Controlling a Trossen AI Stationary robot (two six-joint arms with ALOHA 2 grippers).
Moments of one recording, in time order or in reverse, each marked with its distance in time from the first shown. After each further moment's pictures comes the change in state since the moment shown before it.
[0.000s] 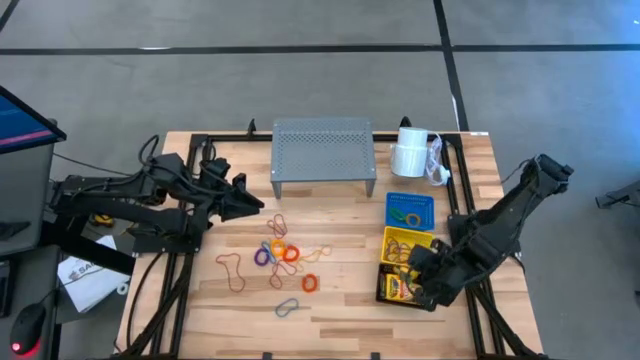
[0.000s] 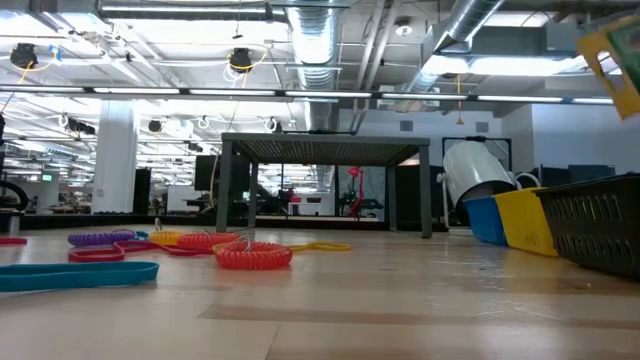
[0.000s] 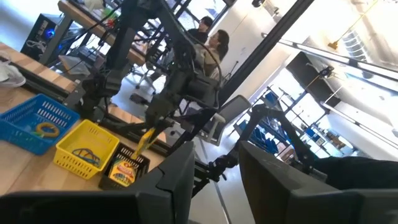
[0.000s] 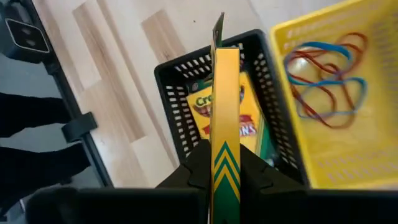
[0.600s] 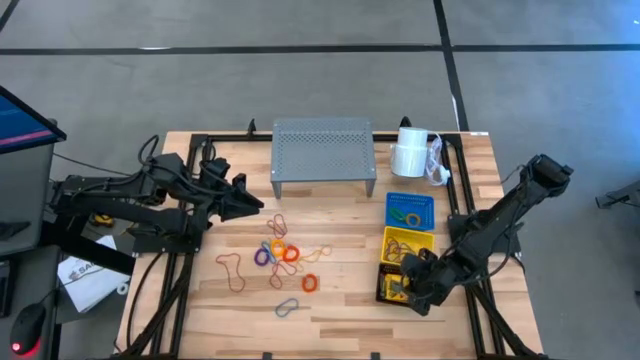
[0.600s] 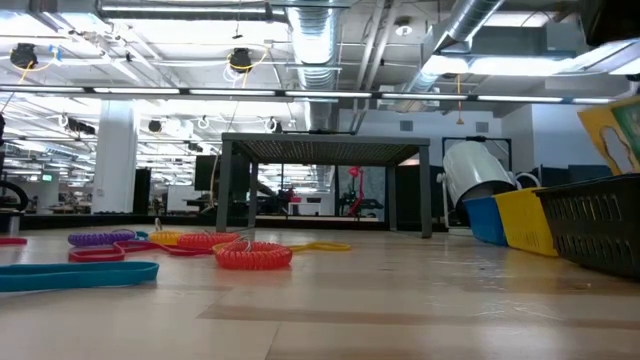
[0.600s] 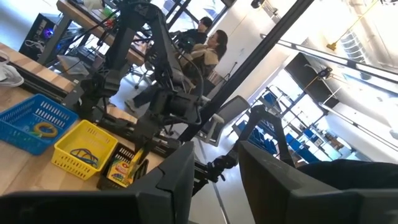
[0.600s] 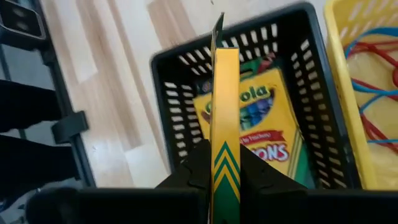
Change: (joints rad) left arm -0.001 0.000 0.000 0.005 0.000 -0.007; right arm -0.004 0.004 -0.285 0.415 -0.029 -0.068
